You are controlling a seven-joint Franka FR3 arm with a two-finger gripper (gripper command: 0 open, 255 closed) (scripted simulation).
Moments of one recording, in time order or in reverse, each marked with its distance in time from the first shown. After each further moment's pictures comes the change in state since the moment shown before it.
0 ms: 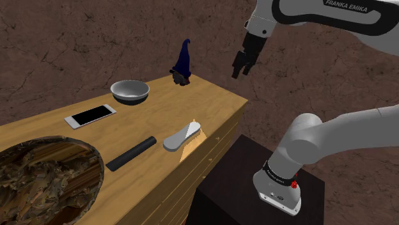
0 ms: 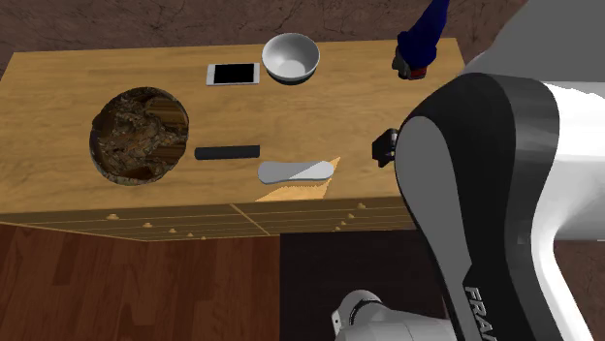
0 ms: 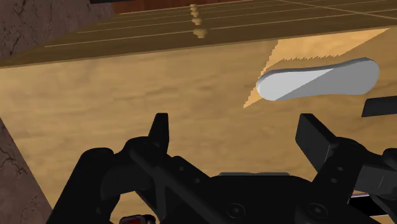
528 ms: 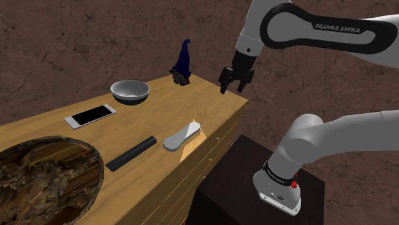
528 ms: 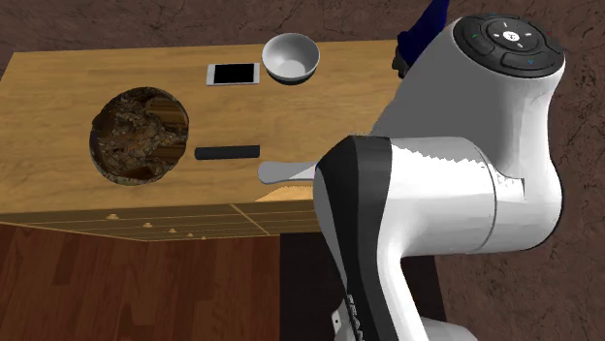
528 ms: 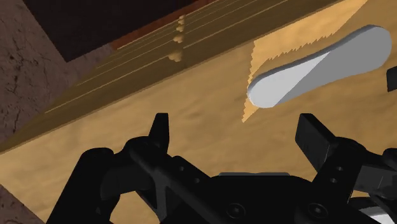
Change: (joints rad) arm -0.057 -0.041 0.175 -0.162 0.115 0.117 0.376
